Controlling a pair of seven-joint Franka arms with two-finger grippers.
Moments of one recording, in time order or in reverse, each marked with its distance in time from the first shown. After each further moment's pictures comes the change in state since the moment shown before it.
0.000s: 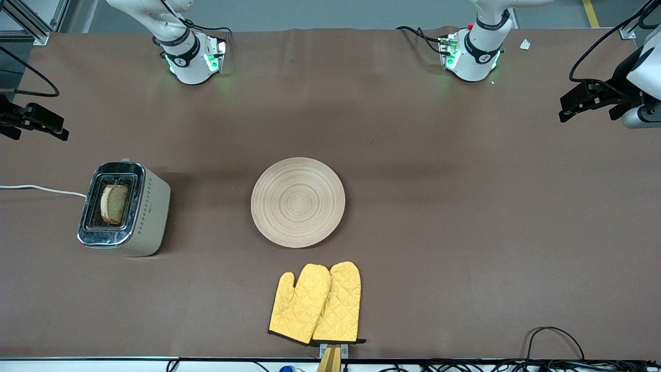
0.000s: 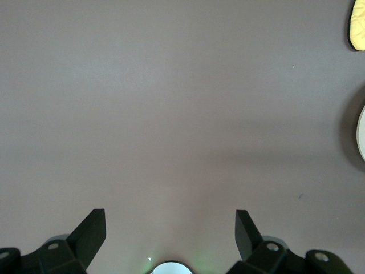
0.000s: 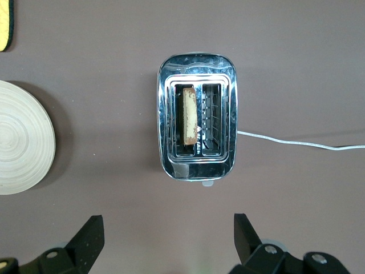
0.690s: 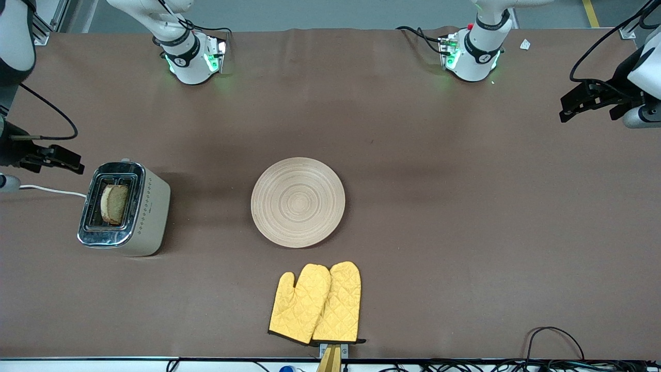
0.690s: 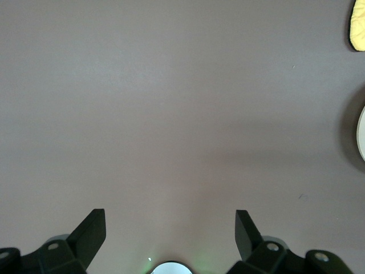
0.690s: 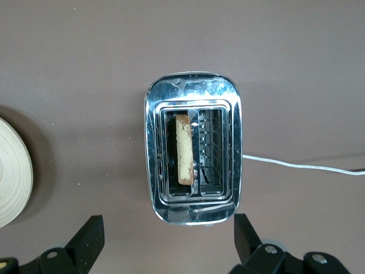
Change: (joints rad) left arm 0.000 0.000 0.001 0.001 0.000 0.000 0.000; right arm -0.022 0.091 -0.001 -0.109 0.000 0.216 0.002
